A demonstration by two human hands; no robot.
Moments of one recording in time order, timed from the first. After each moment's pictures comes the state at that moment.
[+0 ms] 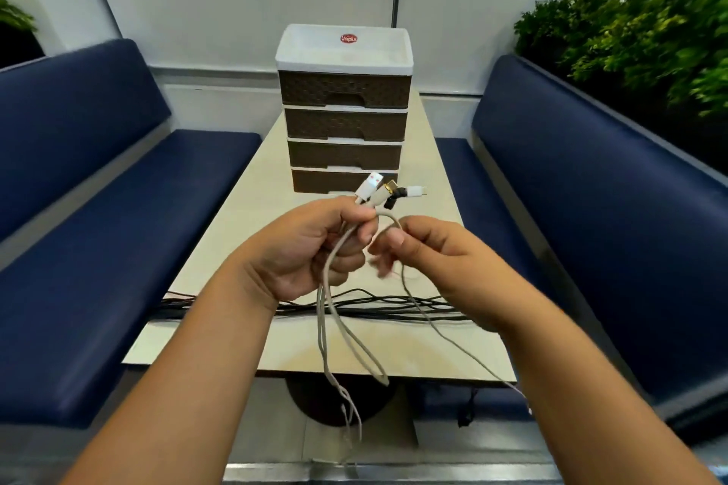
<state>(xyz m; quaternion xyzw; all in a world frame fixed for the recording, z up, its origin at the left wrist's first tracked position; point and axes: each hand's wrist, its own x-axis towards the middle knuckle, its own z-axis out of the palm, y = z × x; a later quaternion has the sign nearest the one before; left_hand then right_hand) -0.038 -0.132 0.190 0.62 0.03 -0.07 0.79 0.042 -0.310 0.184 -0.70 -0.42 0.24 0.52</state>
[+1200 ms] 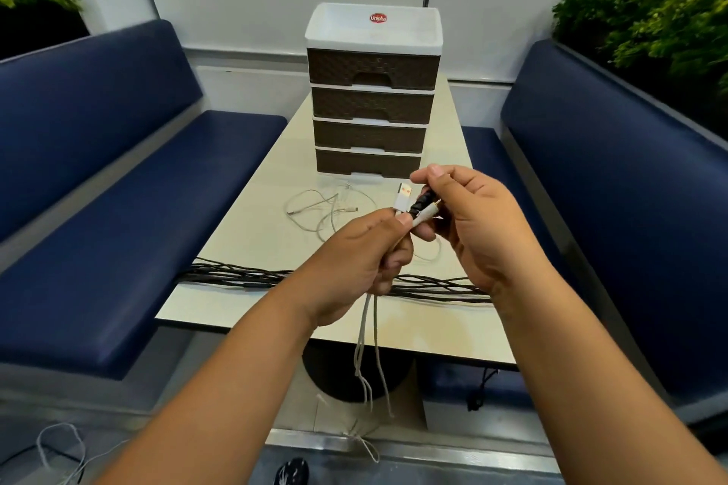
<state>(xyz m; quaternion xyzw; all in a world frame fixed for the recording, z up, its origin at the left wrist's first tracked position) -0.065 -0.186 0.161 0.68 0.08 0.07 0.72 0.041 -0.295 0.187 -0.63 -0.22 0.21 0.71</state>
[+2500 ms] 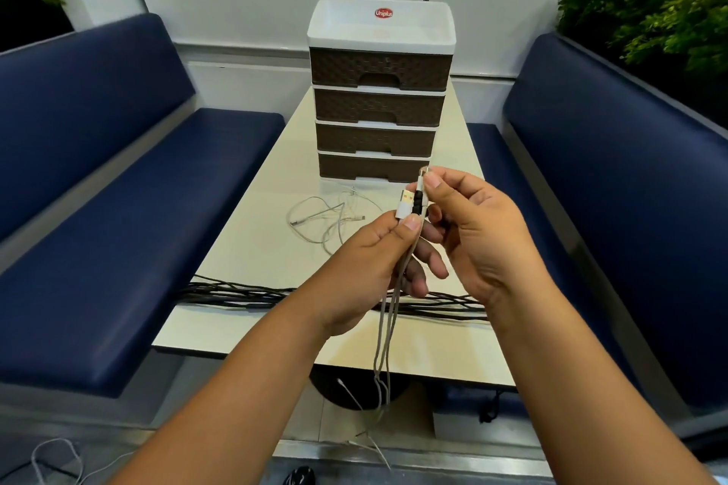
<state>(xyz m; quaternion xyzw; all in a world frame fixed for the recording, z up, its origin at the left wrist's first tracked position) -0.042 -0.156 0.157 0.66 0.08 0.06 0.74 0.054 -0.254 0.178 -0.56 -0.16 0.24 0.78</state>
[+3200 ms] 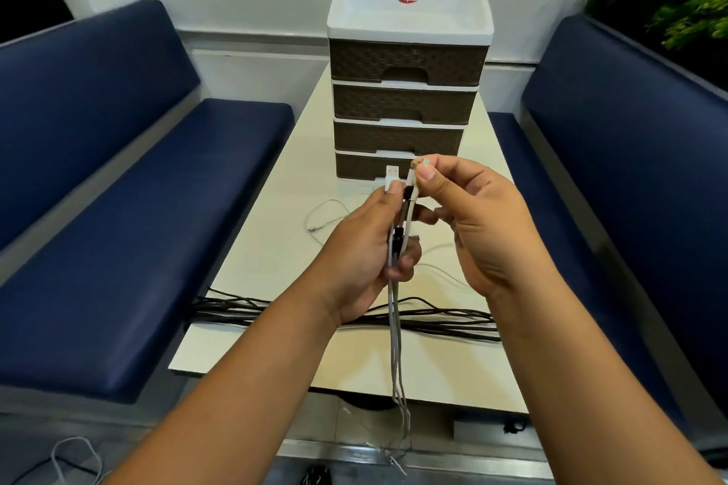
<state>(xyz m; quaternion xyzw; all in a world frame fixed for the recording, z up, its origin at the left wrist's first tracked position) -0.015 -0.095 0.161 0.56 0.15 0.11 0.81 0.068 -0.193 0.180 -0.60 -0.24 0.20 0.74</state>
